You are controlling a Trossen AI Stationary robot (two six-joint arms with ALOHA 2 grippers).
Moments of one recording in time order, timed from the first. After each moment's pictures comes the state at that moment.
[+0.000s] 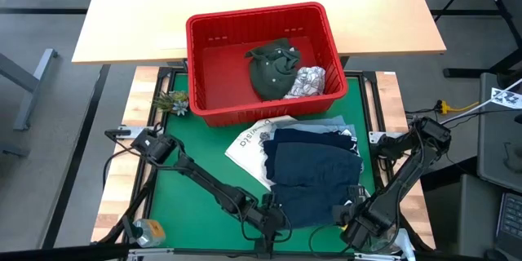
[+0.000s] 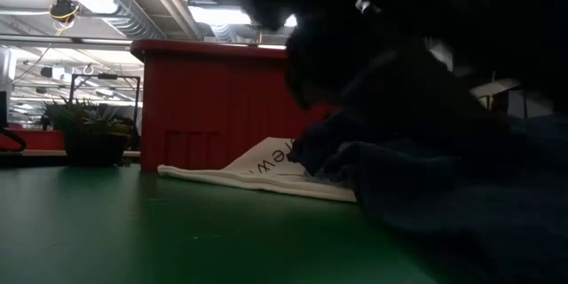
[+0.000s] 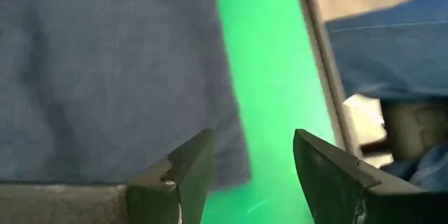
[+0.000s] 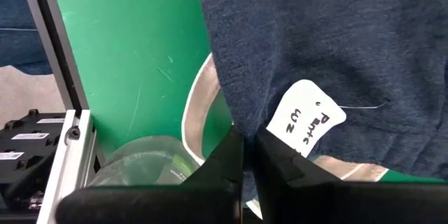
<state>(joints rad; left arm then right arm) -0.52 2.25 1.64 -0.18 -0.14 -0.46 0.94 1.69 1.20 -1.07 -0.12 0.96</state>
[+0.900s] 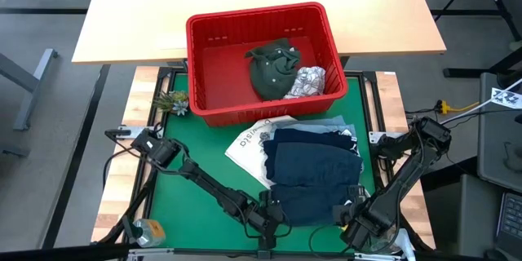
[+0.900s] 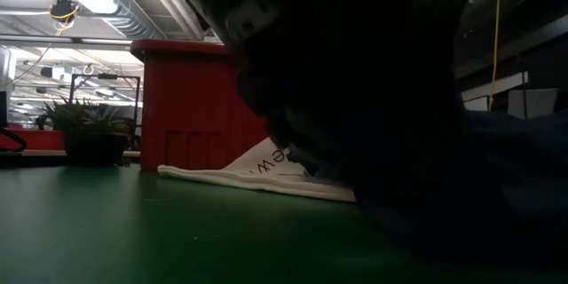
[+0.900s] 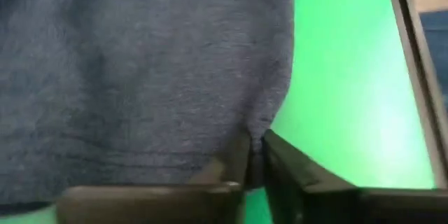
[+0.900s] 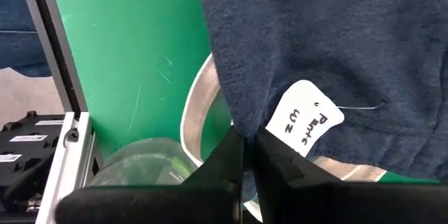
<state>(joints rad) -0.53 2.32 1.64 -0.21 -0.26 -0.57 0.94 1.69 1.20 -1.07 -0.10 0.96</state>
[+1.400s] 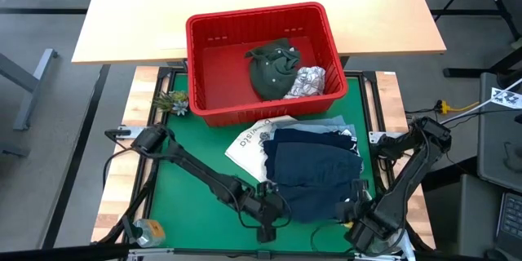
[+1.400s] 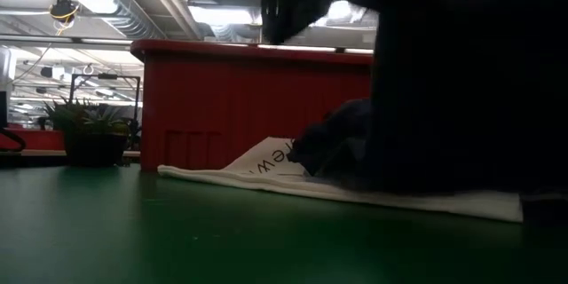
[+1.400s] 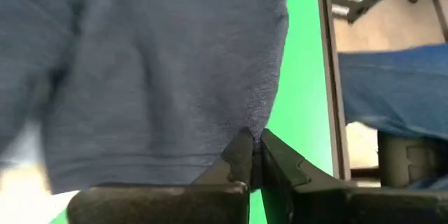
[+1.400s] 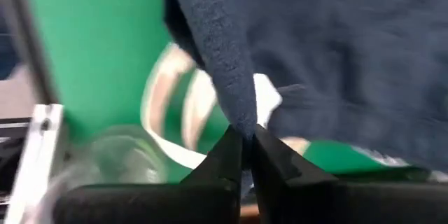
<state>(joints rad) -0.48 2.11 1.64 -0.34 -0.18 -0.60 0.94 1.69 1.38 -1.34 0.01 0.94</state>
